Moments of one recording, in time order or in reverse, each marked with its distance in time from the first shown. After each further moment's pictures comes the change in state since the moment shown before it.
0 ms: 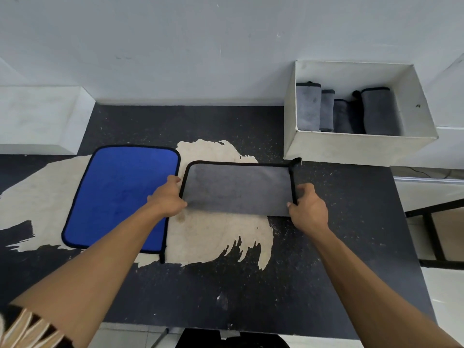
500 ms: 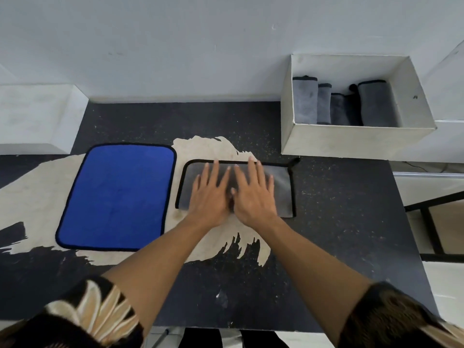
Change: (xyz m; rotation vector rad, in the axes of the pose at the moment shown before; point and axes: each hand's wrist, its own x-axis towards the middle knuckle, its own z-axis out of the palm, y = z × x) left_hand -0.012 0.062 0.080 0.433 0.269 0.503; right_hand -0.012 -0.064 0.074 -0.398 0.003 -0.569
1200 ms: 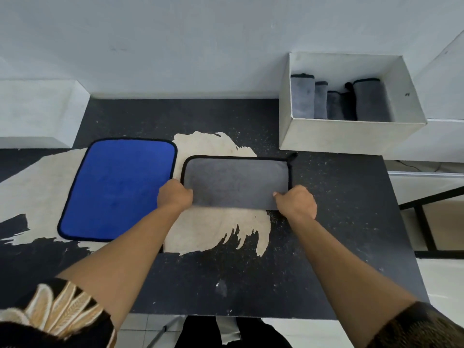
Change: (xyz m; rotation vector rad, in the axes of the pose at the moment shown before) left_hand -0.016 -0.059 -0.017 -0.516 -0.048 -0.714; right_hand -0.029 0.069 -0.017 0.317 -0.002 0.774
